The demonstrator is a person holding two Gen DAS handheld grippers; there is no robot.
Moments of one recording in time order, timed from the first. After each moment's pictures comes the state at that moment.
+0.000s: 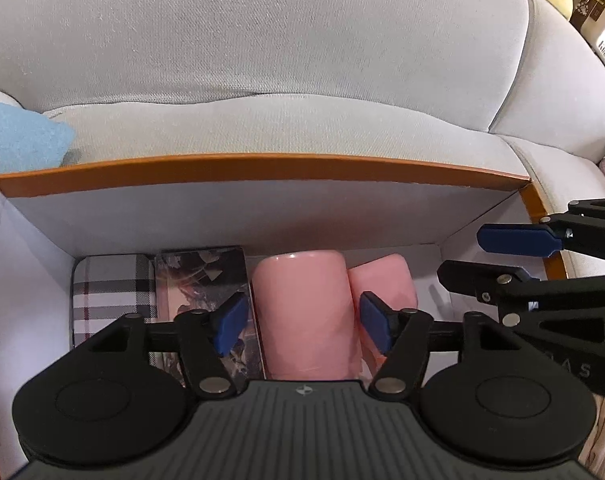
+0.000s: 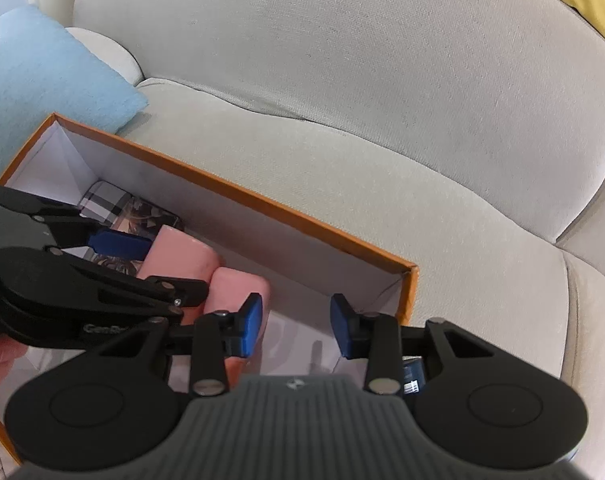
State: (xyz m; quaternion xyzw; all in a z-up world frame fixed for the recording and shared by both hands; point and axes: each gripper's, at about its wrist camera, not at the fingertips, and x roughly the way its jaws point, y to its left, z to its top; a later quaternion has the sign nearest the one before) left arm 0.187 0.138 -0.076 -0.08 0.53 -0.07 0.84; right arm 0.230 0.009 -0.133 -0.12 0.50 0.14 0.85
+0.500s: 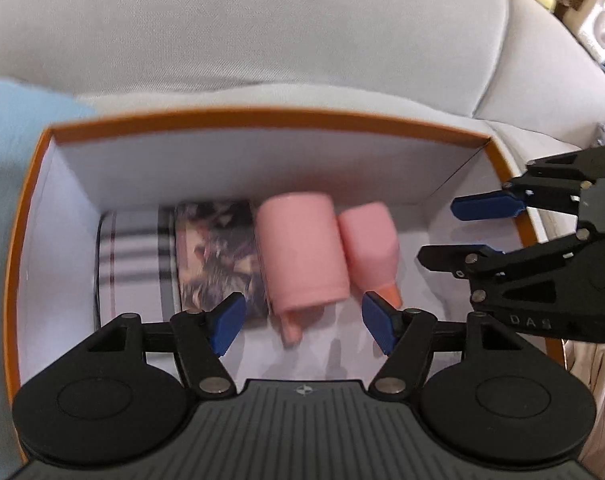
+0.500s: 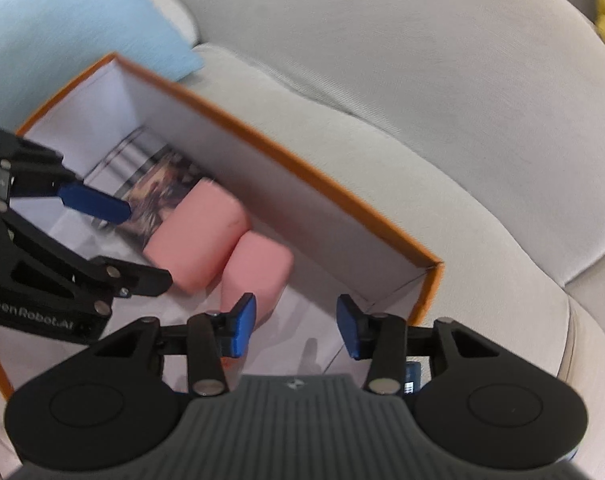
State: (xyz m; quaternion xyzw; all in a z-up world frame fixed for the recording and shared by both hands) left arm 0.146 0.134 -0.065 -0.08 0.54 -0.07 0.83; right arm 0.211 0.018 -0.138 -0.20 0.49 0.23 0.81
